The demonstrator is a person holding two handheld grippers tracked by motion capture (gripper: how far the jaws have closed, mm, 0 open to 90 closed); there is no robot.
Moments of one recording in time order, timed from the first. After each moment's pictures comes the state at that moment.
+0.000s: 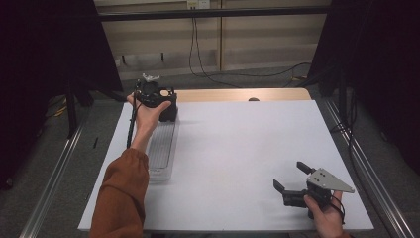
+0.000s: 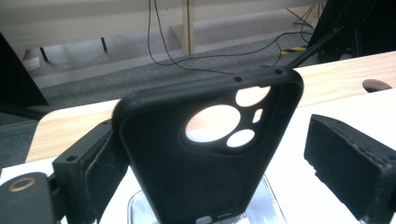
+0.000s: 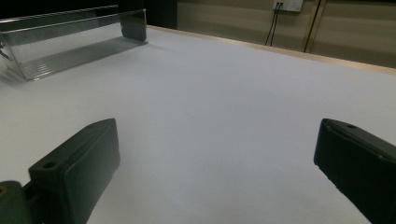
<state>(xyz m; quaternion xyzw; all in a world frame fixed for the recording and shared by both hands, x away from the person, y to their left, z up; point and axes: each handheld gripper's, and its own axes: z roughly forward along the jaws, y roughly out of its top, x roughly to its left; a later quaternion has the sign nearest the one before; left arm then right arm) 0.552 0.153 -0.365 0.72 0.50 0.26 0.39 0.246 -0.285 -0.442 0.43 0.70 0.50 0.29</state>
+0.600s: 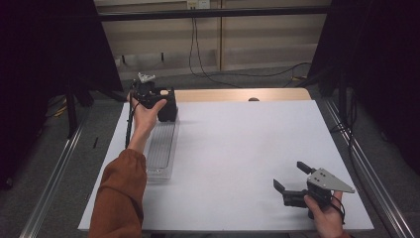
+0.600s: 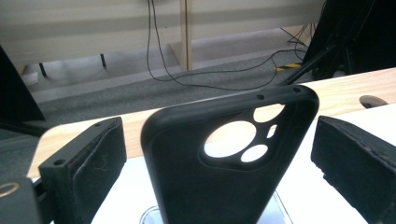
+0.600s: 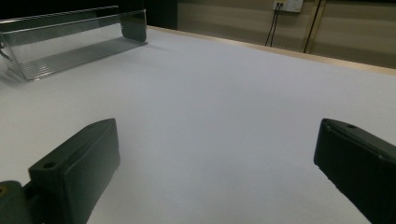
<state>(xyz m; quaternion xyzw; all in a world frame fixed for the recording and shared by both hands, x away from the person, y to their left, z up) 0.554 0.165 -0.366 0.71 0.49 0.27 0.43 0.246 -0.285 -0.442 0.43 0.69 0.50 0.29</state>
